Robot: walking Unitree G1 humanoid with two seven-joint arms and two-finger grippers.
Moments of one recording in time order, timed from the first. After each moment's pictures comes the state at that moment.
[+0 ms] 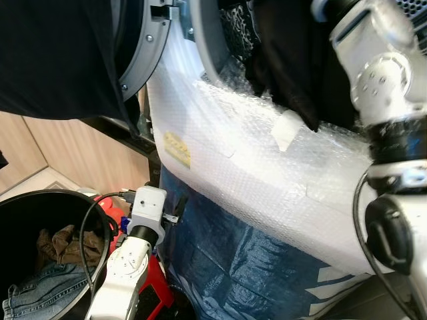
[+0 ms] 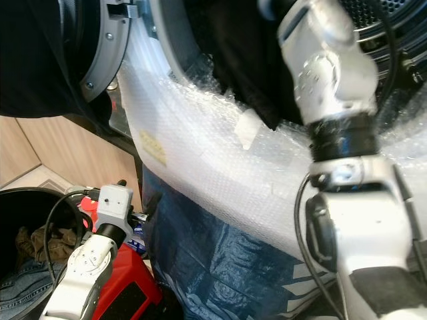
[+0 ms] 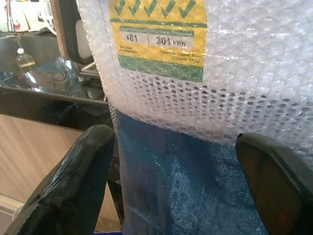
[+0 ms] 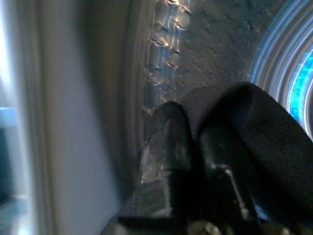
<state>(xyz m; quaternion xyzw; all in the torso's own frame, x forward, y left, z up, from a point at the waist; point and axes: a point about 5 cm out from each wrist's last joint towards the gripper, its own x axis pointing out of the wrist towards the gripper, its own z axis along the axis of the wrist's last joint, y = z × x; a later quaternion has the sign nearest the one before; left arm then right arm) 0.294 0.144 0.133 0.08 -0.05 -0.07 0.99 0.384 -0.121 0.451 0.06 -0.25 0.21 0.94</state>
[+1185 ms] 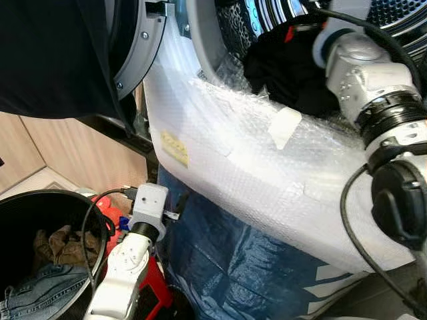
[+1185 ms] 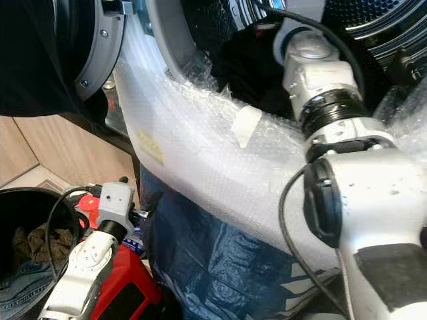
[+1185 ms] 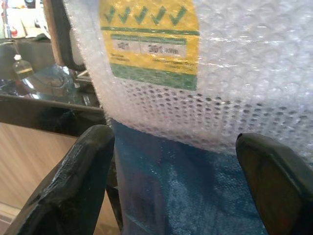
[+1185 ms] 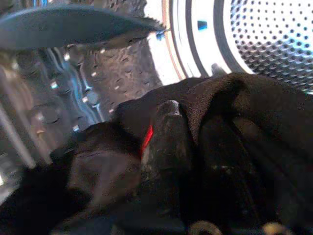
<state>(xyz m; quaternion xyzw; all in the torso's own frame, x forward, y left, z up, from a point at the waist) 0.299 0.140 0.136 0.08 -0.06 -0.08 0.99 0.423 -0.124 0.391 -0.05 -0.08 0.02 1.00</state>
